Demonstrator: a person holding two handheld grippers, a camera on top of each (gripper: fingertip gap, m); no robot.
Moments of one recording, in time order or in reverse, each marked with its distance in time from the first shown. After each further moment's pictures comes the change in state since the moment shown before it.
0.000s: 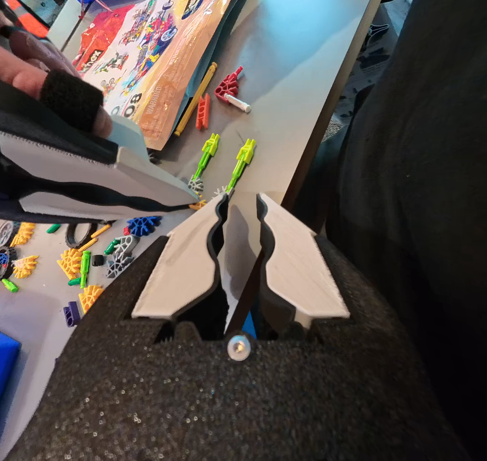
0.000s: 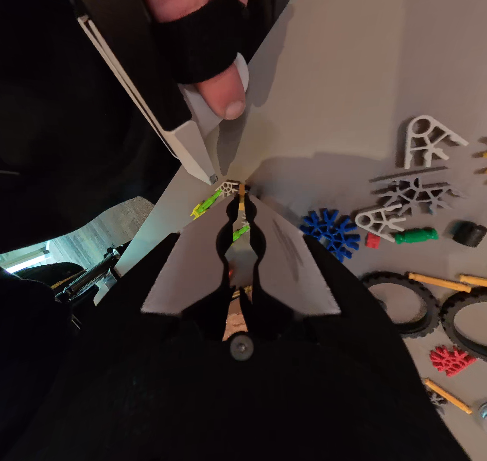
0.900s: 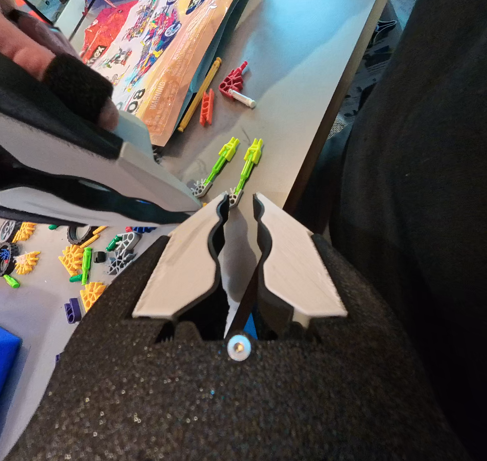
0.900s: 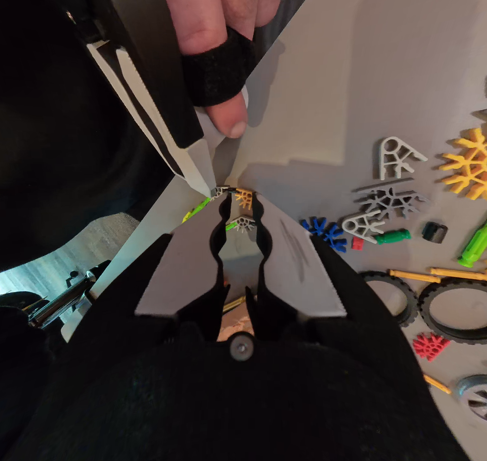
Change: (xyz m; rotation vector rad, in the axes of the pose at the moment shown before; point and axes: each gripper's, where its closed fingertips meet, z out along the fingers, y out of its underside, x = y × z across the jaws) left arm -0.003 0.003 0.001 -0.004 -0.010 -0.004; right arm 0.004 -0.012 -0.003 0.064 0.124 -0.030
